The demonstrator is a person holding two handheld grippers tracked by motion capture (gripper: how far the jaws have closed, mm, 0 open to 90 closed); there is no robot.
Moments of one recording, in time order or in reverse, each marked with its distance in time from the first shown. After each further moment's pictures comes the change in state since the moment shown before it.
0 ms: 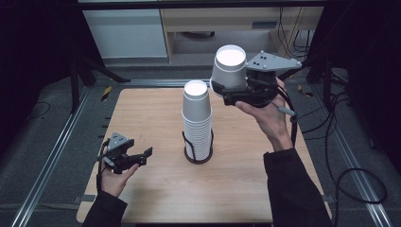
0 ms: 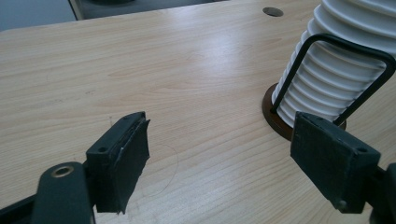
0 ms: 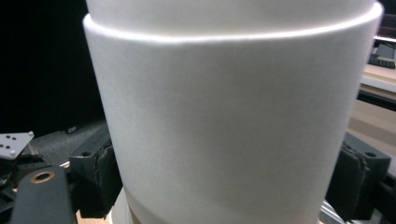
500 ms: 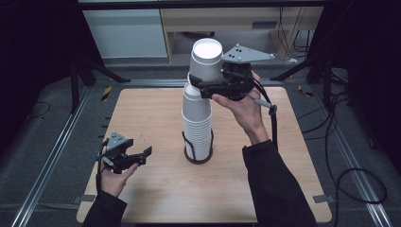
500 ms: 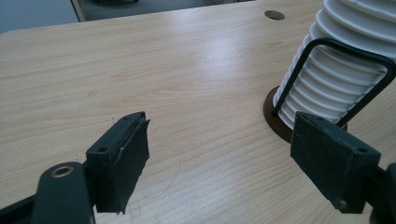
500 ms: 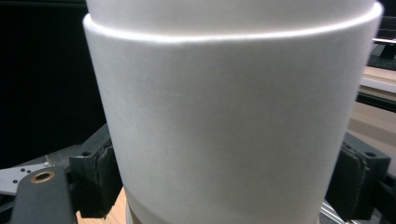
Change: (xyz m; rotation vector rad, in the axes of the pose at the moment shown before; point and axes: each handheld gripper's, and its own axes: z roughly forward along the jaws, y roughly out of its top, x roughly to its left) left arm 0.001 0.001 -0.001 -0.010 0.005 -0.011; right arm 0.022 0.016 0.040 -0.042 0.051 0.030
